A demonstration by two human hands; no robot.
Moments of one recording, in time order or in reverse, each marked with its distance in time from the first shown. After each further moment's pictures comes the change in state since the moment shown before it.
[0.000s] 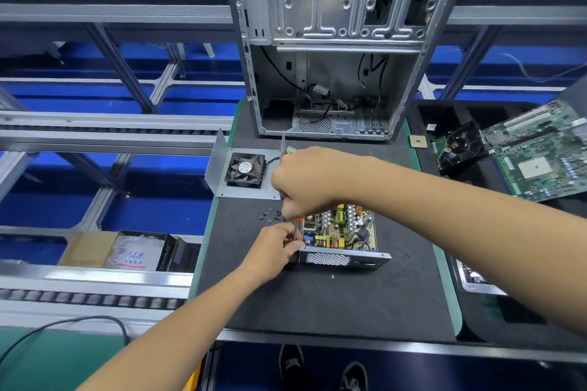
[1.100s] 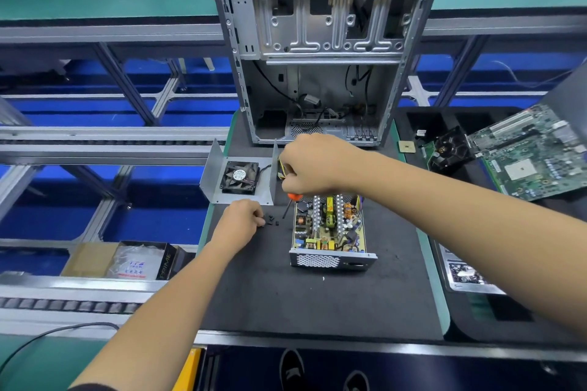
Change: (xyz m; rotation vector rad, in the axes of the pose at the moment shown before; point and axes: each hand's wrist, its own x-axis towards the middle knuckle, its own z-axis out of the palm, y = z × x) left_hand 0.031 0.007 -0.059 0.409 0.132 -0.132; right_hand -0.019 0.024 -0.005 0.135 0.119 0.245
